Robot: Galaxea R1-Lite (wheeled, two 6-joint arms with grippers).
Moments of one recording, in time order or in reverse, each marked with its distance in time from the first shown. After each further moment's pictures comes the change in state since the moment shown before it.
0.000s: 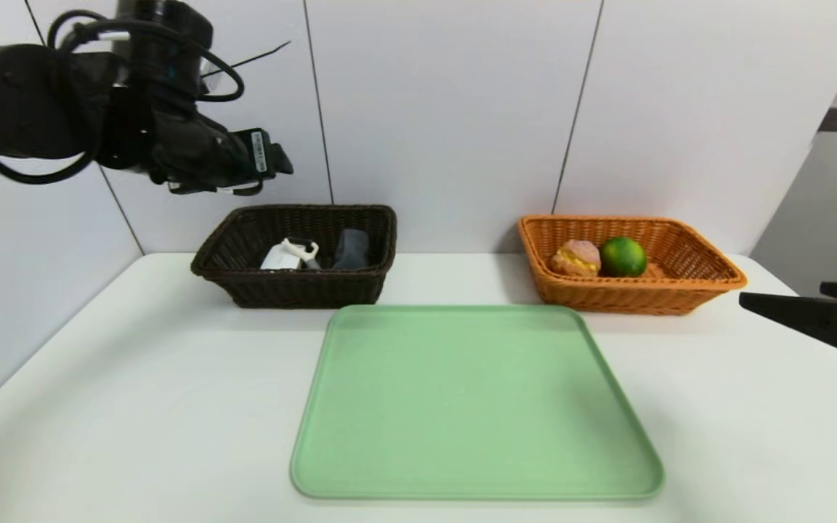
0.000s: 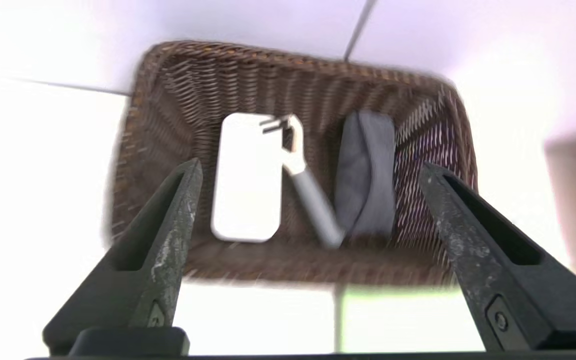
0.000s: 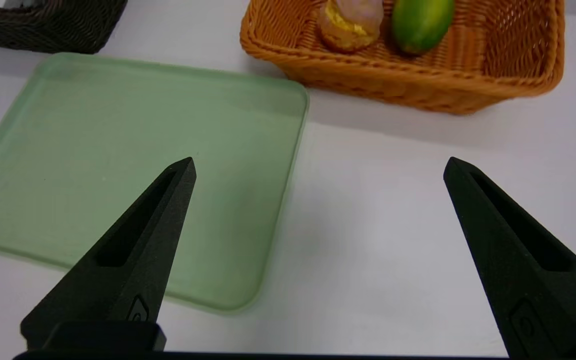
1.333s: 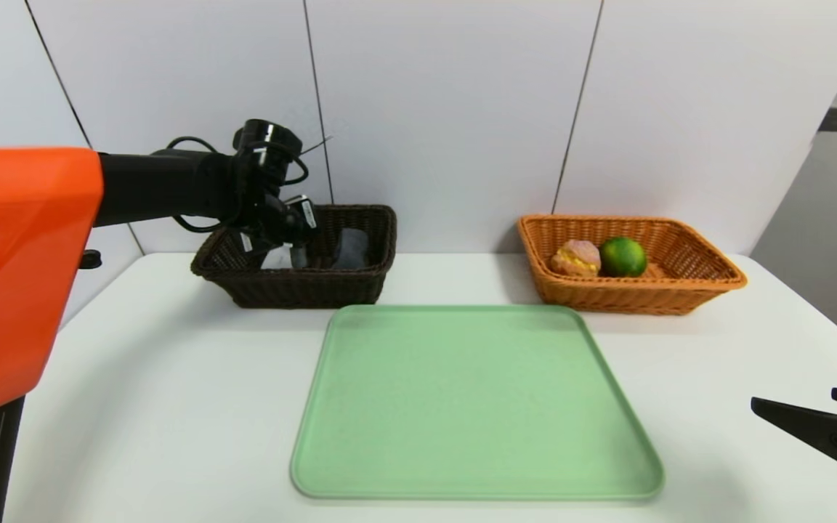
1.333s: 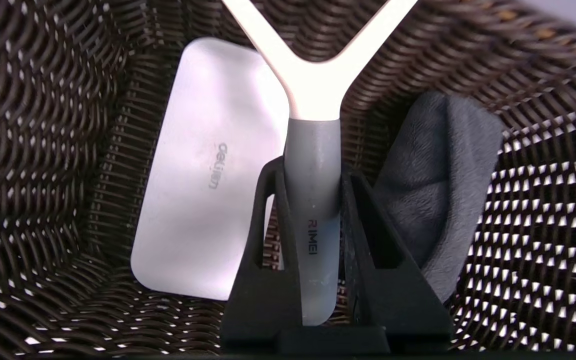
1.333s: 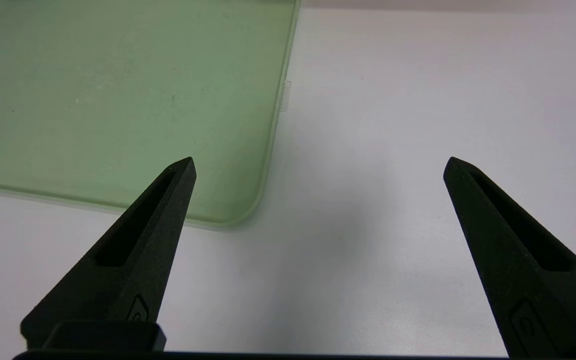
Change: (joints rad) left arm 0.027 0.408 -0.220 0.048 -0.010 -0.271; right arm -0.011 -0.150 0.277 0.002 0.001 0.089
